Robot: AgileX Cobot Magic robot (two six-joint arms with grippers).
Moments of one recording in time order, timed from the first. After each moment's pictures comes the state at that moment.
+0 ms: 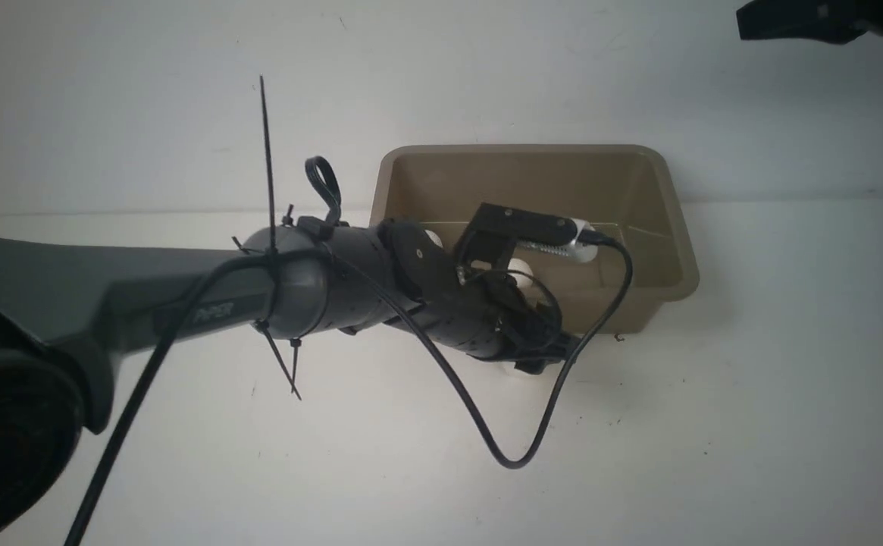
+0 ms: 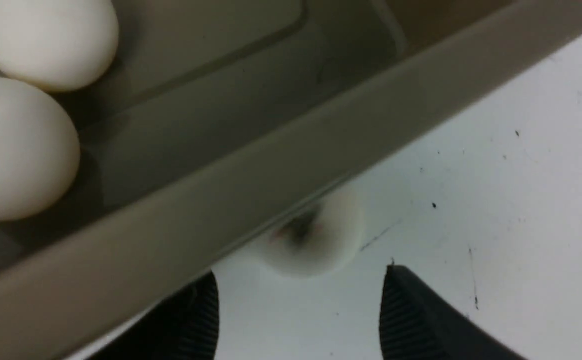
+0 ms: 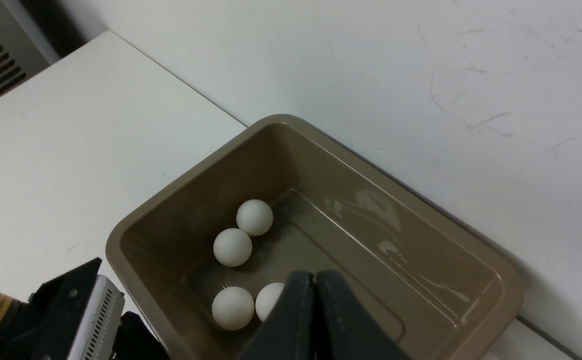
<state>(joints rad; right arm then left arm) -0.14 1.84 -1.81 1.02 1.24 -1.10 -0.60 2.07 -1.36 -0.83 0.29 0.58</state>
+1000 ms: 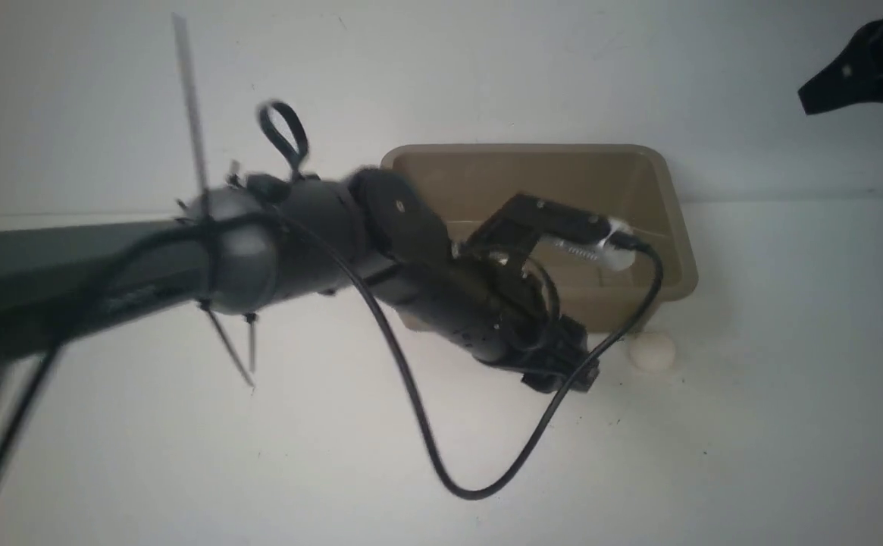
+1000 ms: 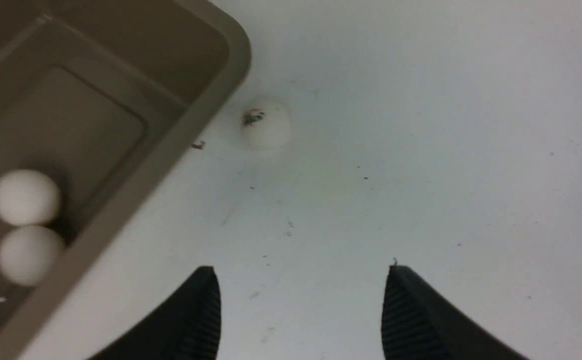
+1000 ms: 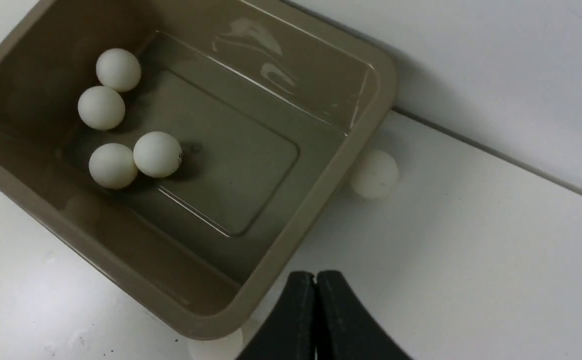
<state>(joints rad) -0.16 1.84 -1.81 0.45 1.25 -0.65 -0.61 1.61 -1.37 -0.54 0.69 0.63</state>
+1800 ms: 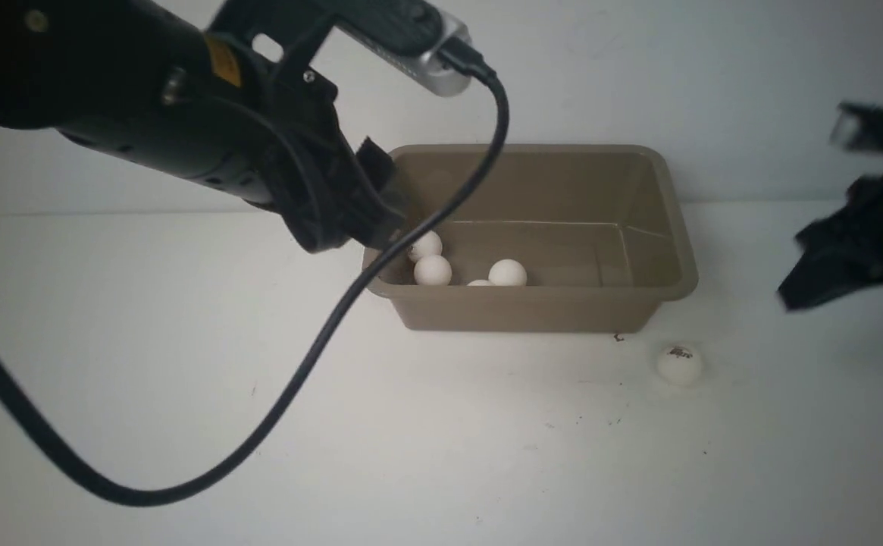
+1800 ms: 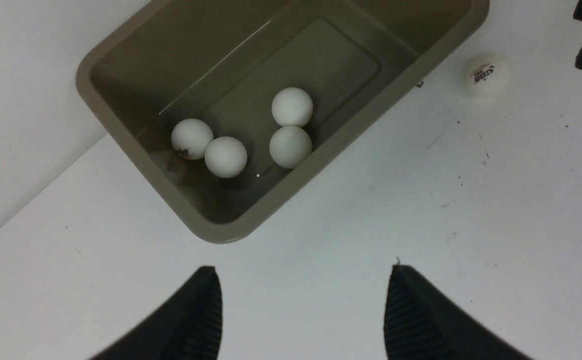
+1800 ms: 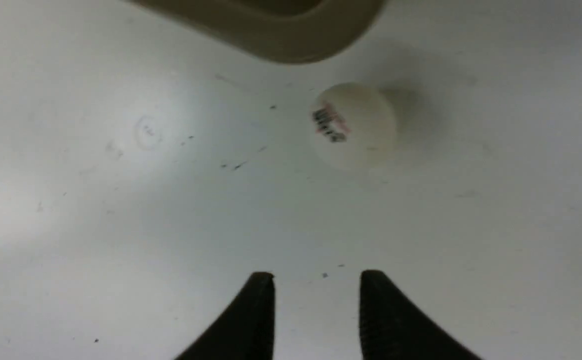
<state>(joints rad) 0.10 1.79 -1.33 0.39 1.21 -0.56 -0.52 1.39 -1.37 -0.10 0.83 0.30</state>
